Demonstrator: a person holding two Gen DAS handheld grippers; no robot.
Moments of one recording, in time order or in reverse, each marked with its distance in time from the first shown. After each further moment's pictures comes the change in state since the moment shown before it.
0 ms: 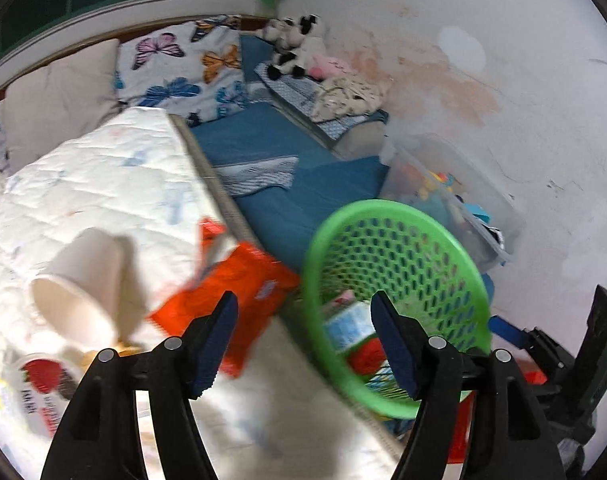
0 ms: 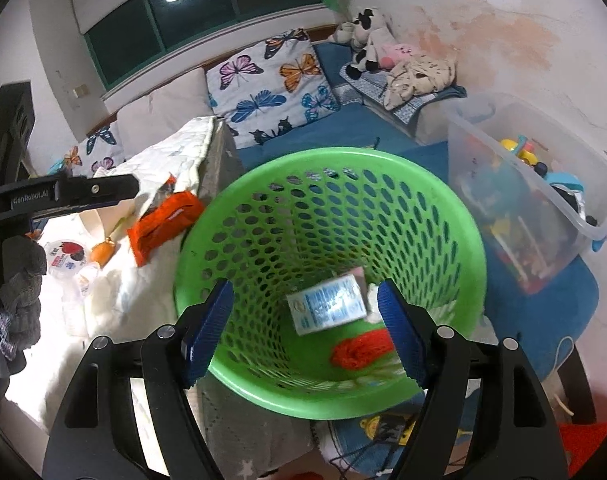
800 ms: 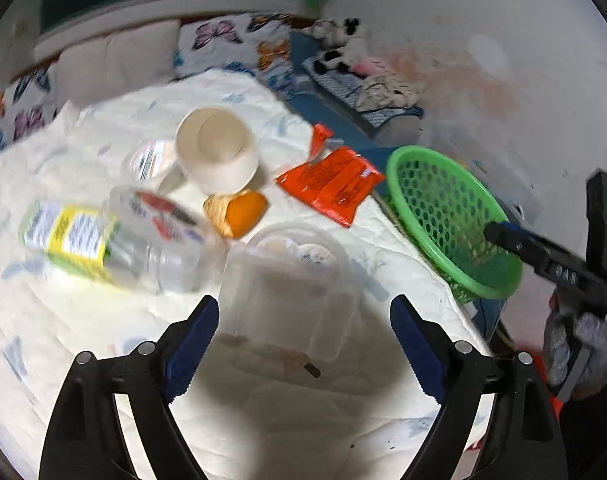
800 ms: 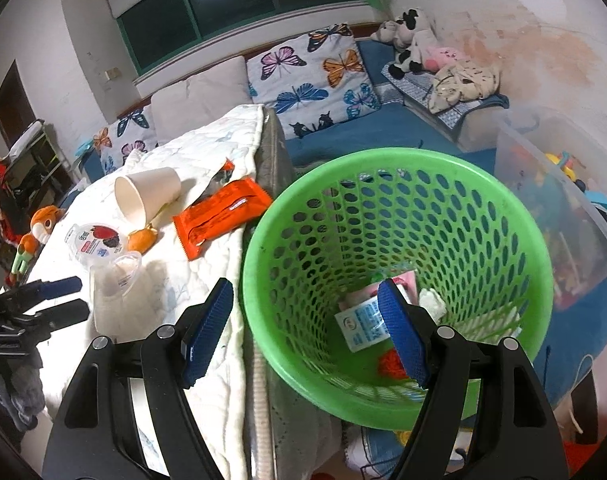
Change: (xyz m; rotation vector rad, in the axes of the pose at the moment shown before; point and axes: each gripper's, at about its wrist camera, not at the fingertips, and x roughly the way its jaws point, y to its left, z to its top) left arm -0.060 0.067 -0.115 -0.097 -0.007 0.075; right arm 0.018 0.051 0.001 -0.063 0.021 0.089
